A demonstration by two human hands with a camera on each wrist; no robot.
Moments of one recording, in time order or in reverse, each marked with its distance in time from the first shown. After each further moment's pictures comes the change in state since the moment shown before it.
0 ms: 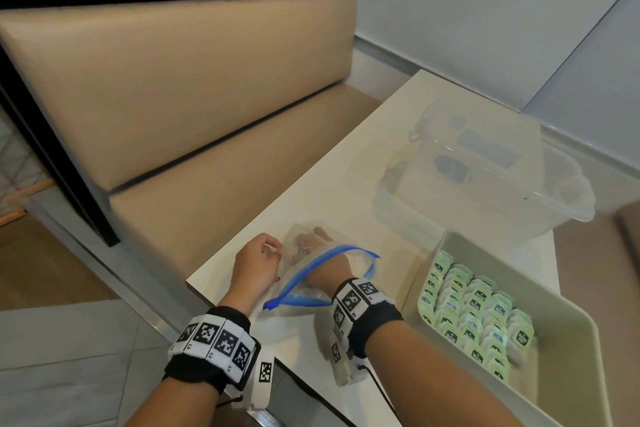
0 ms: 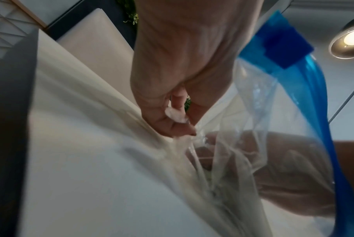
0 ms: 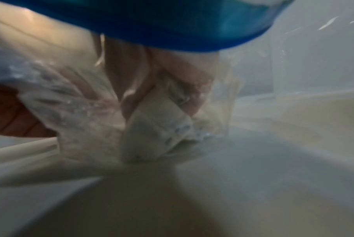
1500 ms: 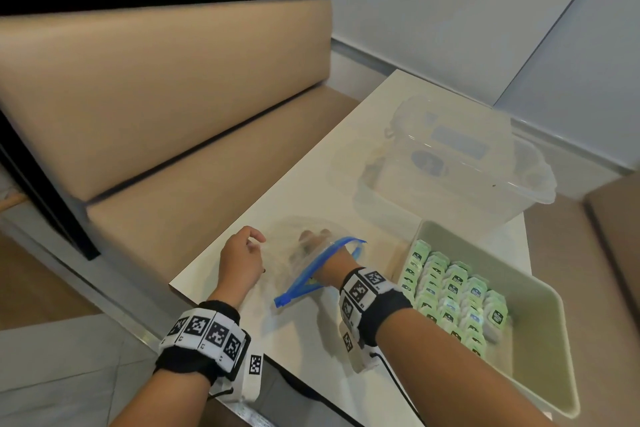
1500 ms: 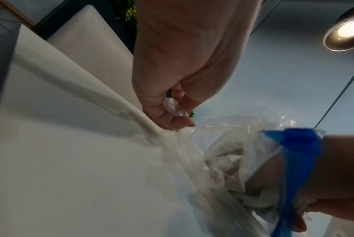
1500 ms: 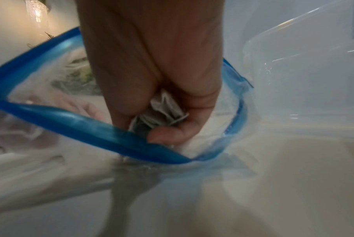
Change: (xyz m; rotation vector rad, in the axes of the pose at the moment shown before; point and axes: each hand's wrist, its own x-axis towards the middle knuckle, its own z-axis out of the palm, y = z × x) left_hand 0.009 -0.008 0.008 0.006 0.032 0.027; right_hand -0.044 0.008 -0.040 -0.173 -0.184 0.080
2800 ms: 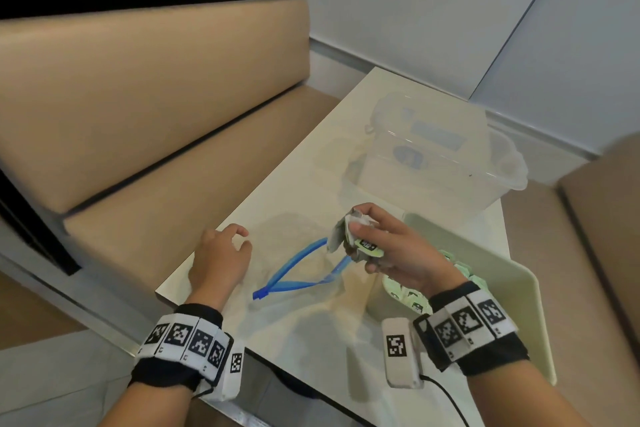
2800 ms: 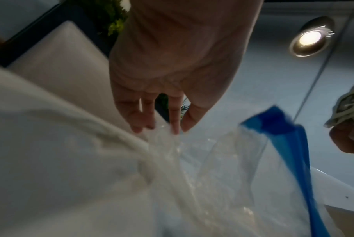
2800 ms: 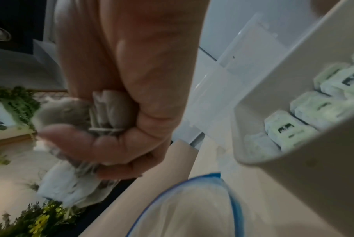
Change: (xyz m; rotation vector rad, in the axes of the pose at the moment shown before) left_hand -0.011 0.026 -0.024 0.418 -0.013 0.004; right_hand -0.077 0.077 0.003 1.645 0.218 -0.314
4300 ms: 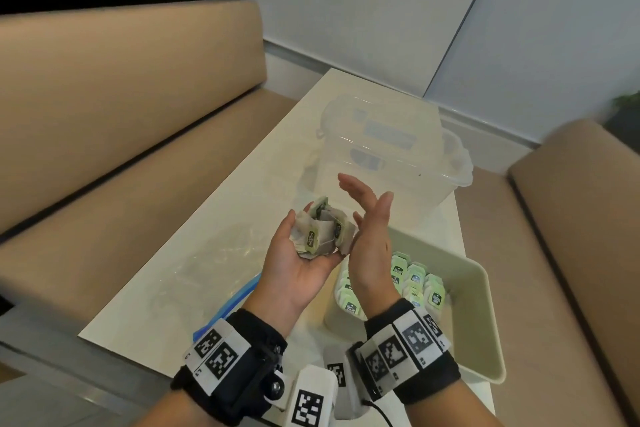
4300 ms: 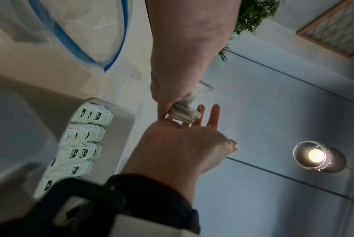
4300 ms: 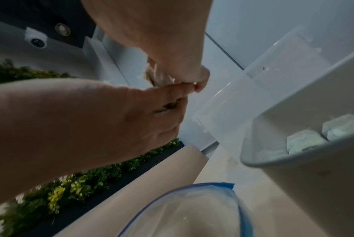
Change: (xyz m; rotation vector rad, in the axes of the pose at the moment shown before) left_hand -0.067 0.162 0.043 -1.934 -0.890 -0.445; right_hand 0.003 0.003 0.002 -0.094 0.694 -0.554
